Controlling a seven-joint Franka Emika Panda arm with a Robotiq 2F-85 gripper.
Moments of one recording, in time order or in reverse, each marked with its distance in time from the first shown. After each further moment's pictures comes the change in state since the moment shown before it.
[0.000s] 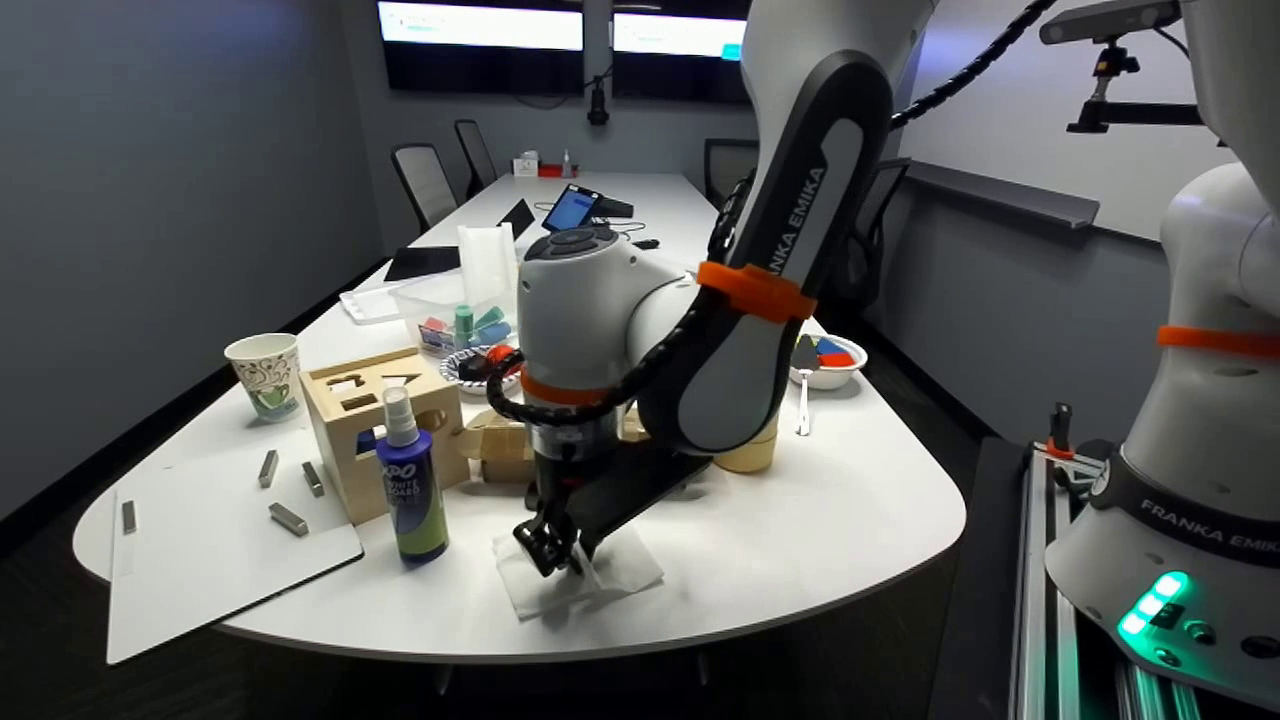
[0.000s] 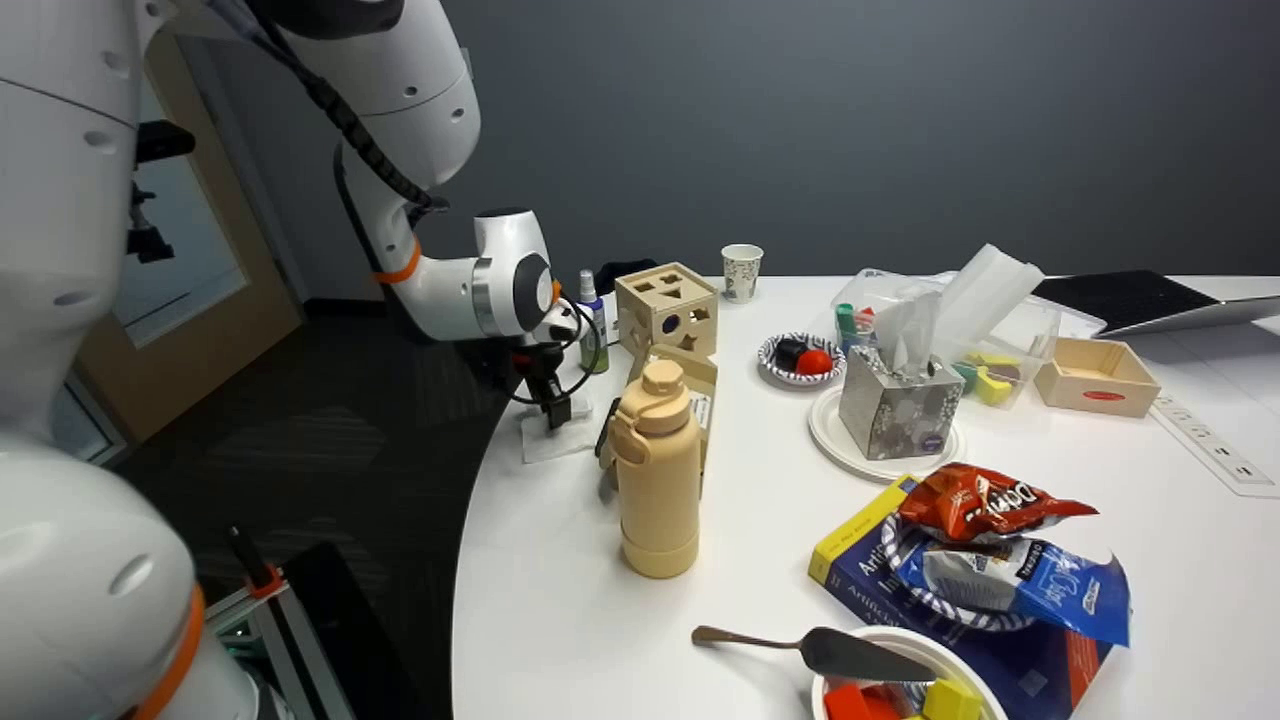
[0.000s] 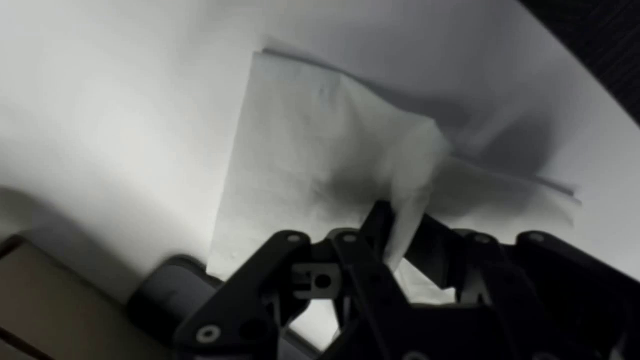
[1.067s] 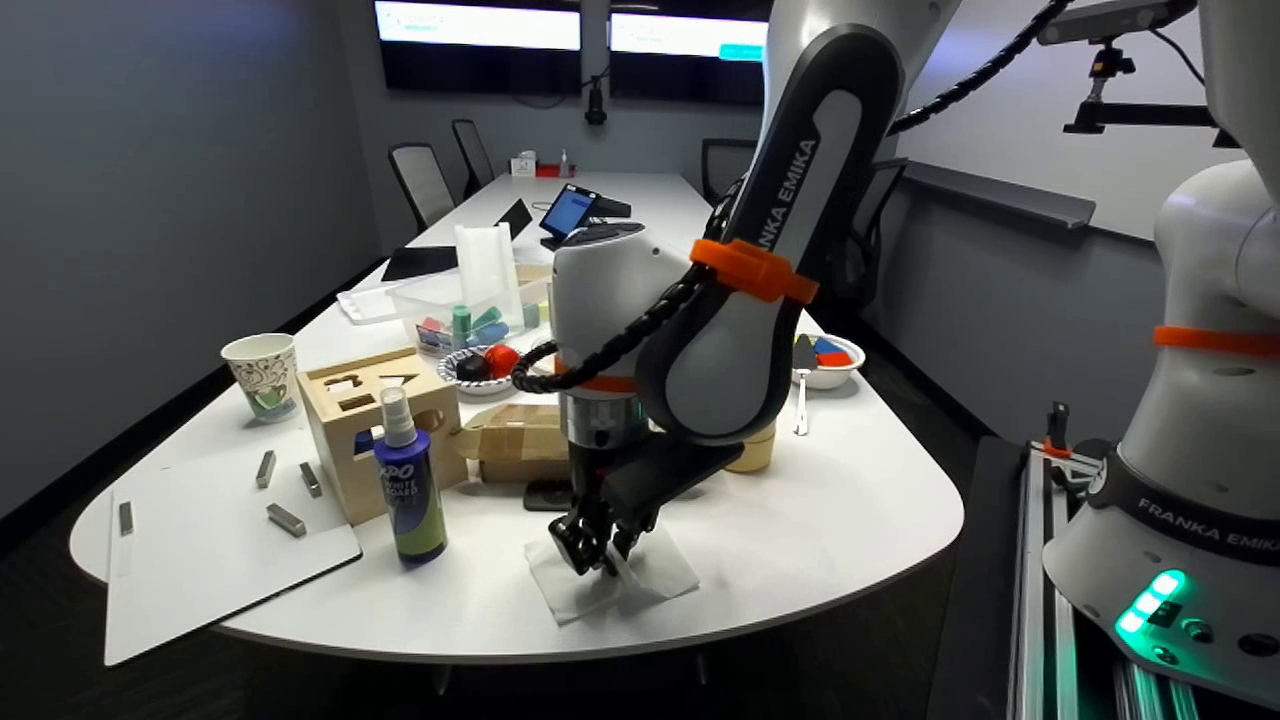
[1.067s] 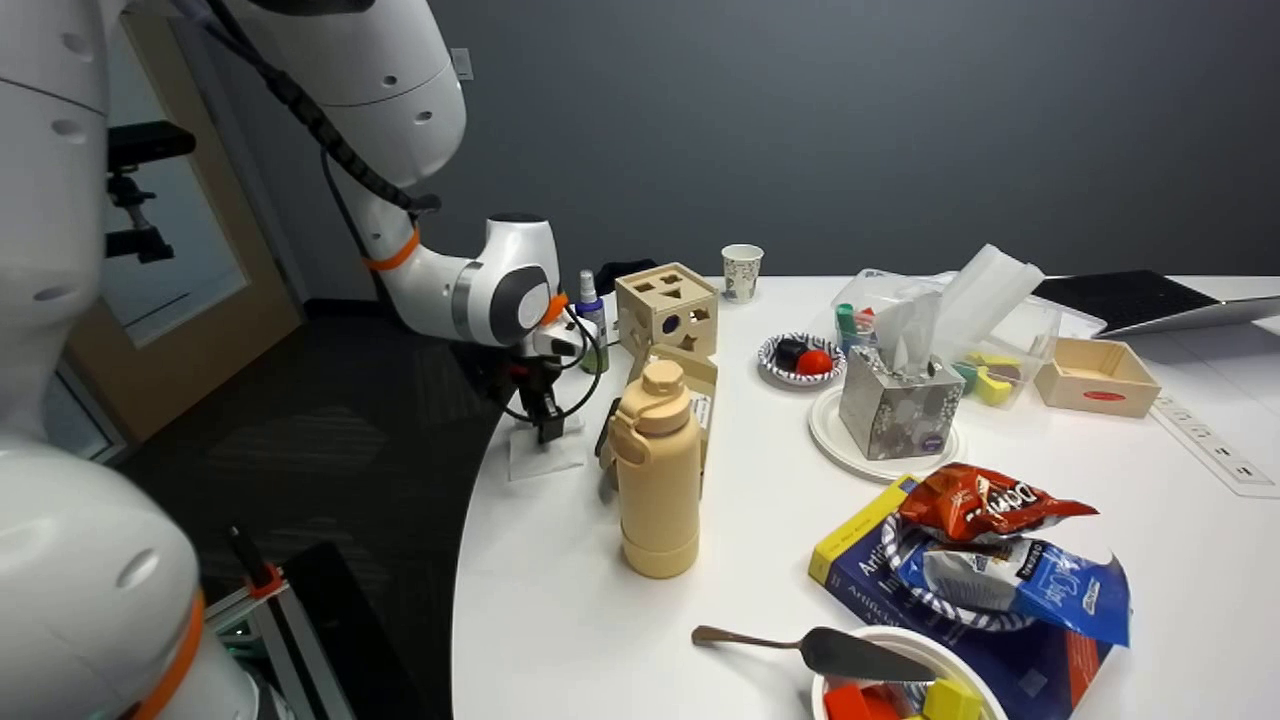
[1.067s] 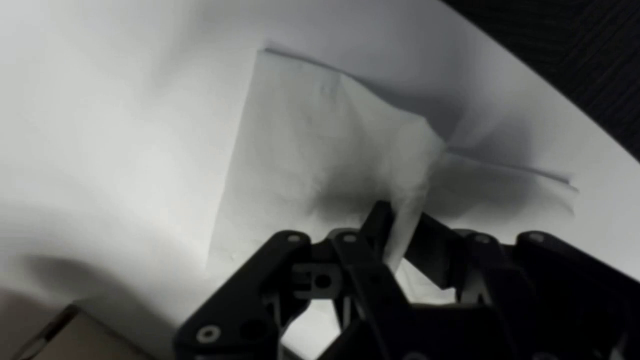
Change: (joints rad) arm 0.020 -0.057 -0.027 -0.097 0.287 -0.001 -0.225
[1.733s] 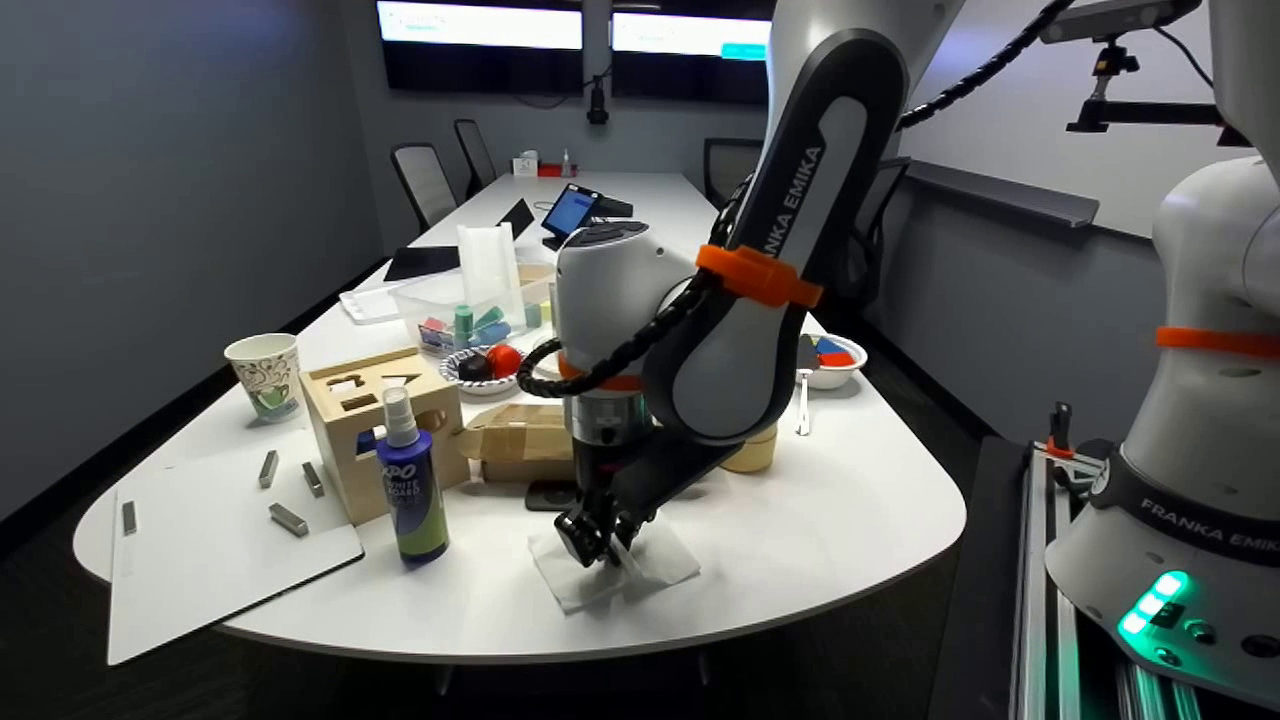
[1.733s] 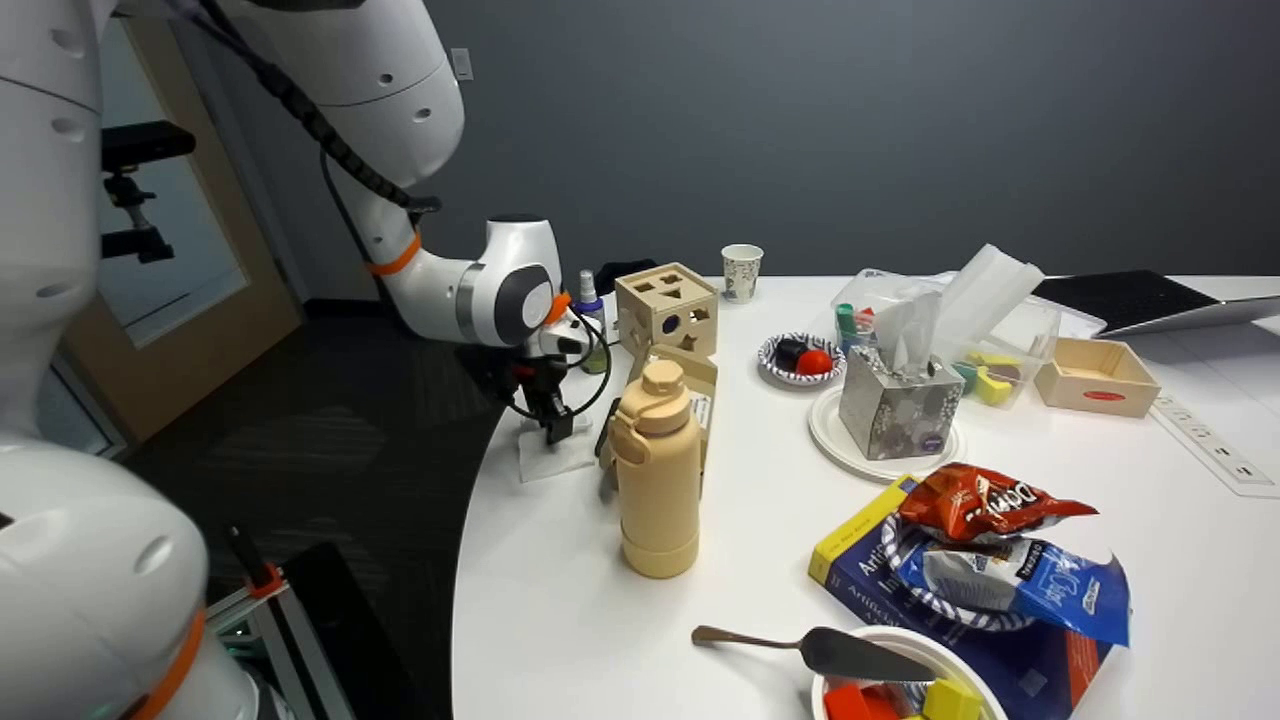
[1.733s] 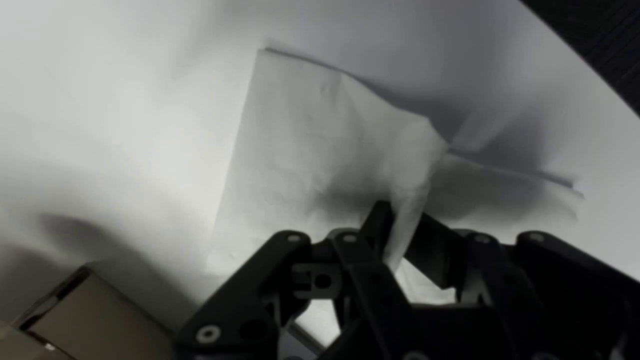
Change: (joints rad) arm 0.049 0.001 -0.060 0.003 -0.029 0.008 -0.040
